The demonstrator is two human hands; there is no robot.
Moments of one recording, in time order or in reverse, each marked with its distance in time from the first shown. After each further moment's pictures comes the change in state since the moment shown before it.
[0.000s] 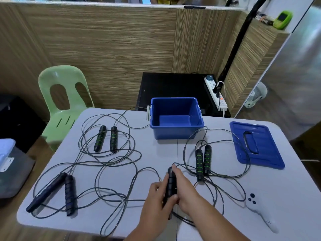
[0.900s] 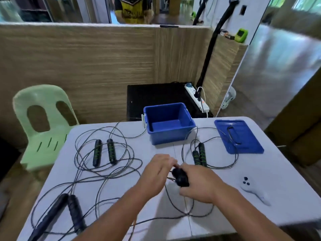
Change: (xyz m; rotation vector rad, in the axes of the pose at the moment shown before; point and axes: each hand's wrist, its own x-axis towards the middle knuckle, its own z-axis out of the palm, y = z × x) left_hand 0.043 0.060 -0.101 0.093 -0.173 0.487; right_hand -0.107 -0.032 0.008 -1.479 0.205 -0.674
